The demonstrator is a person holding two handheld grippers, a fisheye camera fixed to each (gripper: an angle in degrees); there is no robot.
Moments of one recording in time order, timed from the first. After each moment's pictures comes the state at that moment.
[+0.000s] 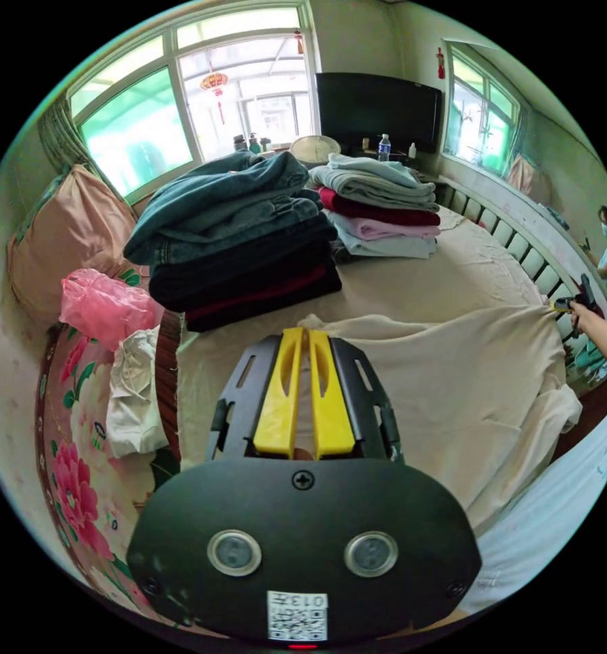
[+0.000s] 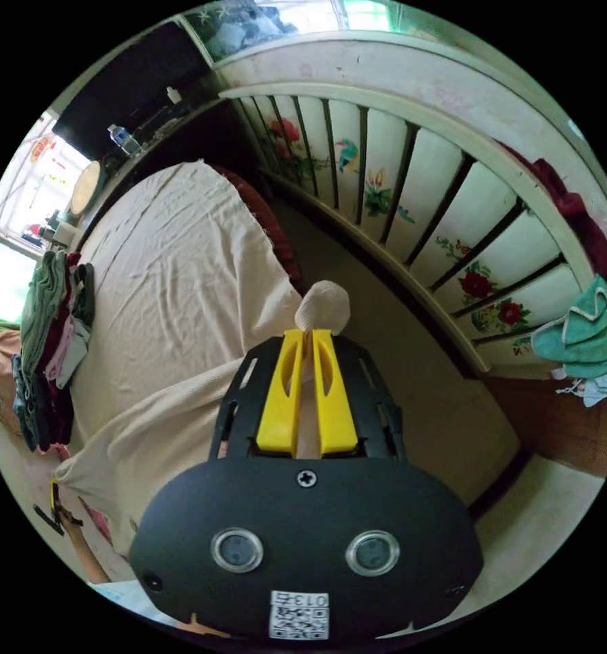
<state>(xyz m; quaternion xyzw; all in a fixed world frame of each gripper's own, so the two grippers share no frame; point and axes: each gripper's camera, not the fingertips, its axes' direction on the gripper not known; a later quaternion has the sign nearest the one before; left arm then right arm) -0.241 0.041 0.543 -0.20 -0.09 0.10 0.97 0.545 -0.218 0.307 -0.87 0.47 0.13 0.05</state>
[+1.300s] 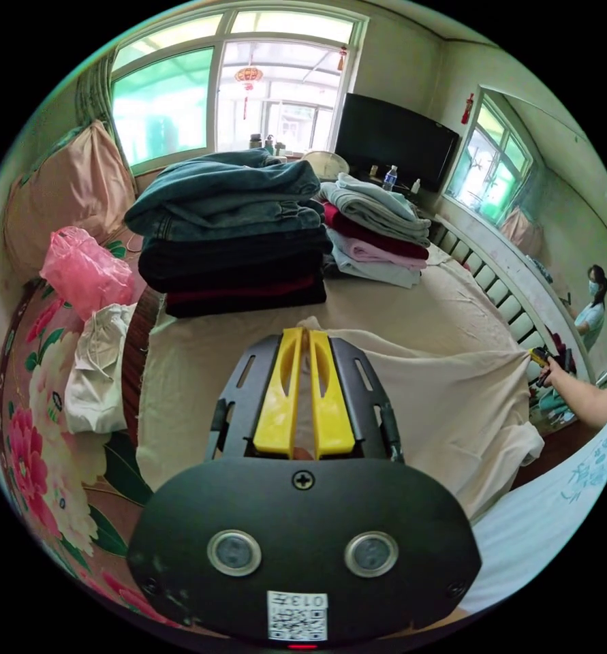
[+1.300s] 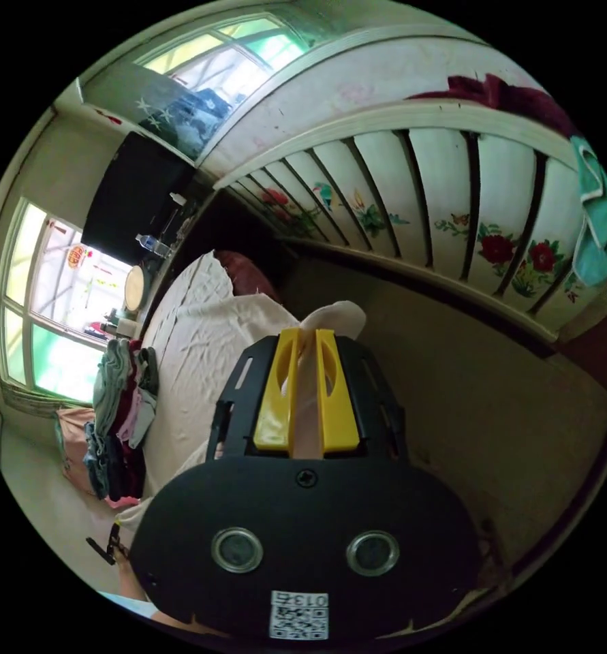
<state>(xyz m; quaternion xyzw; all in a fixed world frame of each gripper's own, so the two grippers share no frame) -0.258 0.097 0.510 -0.17 -0.03 0.01 0.99 0.553 -0.368 0.250 -0.75 0.57 0.22 0.24</state>
